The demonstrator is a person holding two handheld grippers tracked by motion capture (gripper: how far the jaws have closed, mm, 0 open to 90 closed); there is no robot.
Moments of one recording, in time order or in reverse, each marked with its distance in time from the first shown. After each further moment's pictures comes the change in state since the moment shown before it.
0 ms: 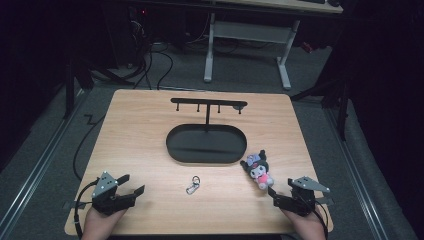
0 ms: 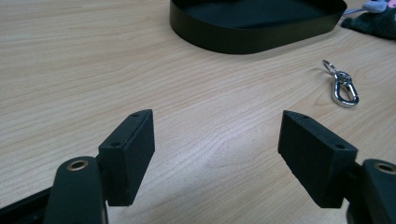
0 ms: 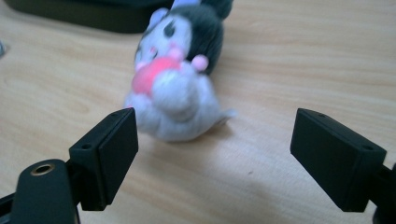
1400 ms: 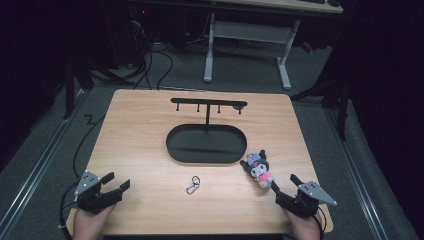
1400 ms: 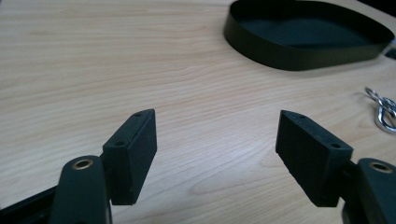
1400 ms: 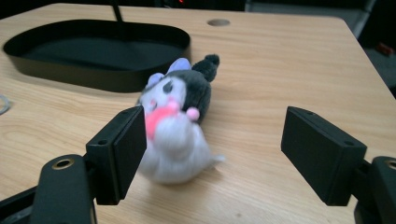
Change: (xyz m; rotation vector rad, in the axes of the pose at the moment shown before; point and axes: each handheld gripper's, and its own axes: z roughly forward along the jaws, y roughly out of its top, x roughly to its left) left arm 0.020 -0.002 -0.019 -0.032 0.114 -0.088; right arm 0.004 -0.009 -0.008 -0.263 -0.056 0.000
